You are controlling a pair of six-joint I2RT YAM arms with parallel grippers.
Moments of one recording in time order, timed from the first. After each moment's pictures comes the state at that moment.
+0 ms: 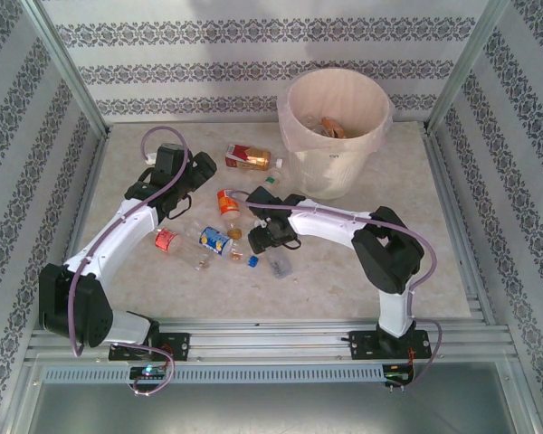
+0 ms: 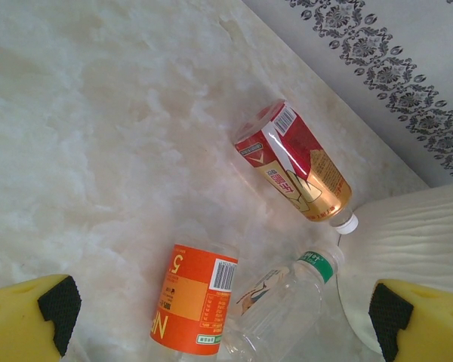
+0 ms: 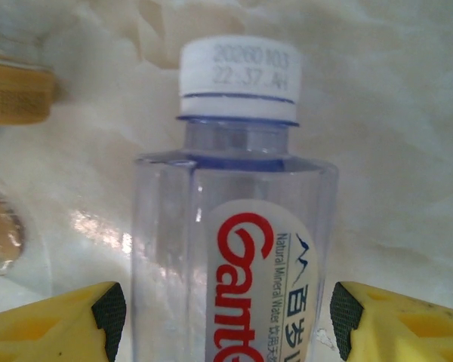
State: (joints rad) left arm -0.26 1.39 1.12 -0.44 -0.13 -0.89; right arm 0.82 1.92 1.33 -0.70 0.02 0.40
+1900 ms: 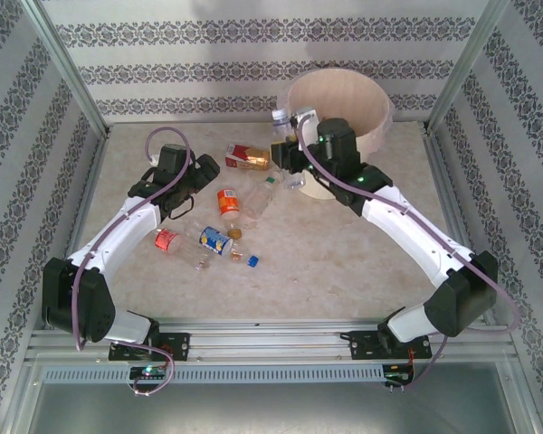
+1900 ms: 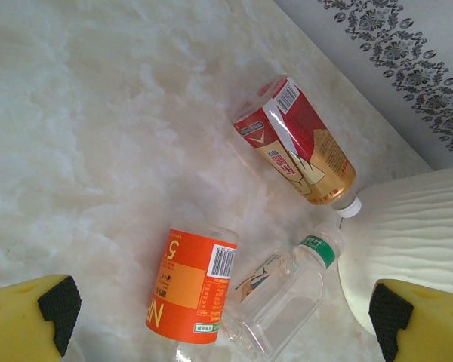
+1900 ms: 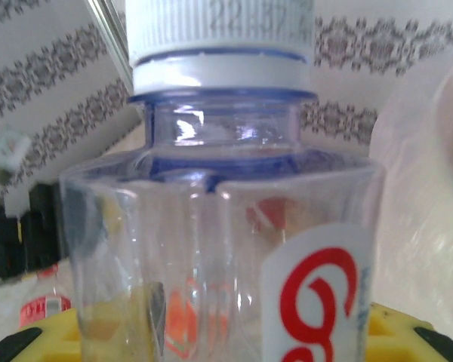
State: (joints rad) left arm -0.26 1.42 1.13 -0.44 -0.08 -0.90; right arm 0.54 1.46 1.39 -0.23 -0.14 0.16
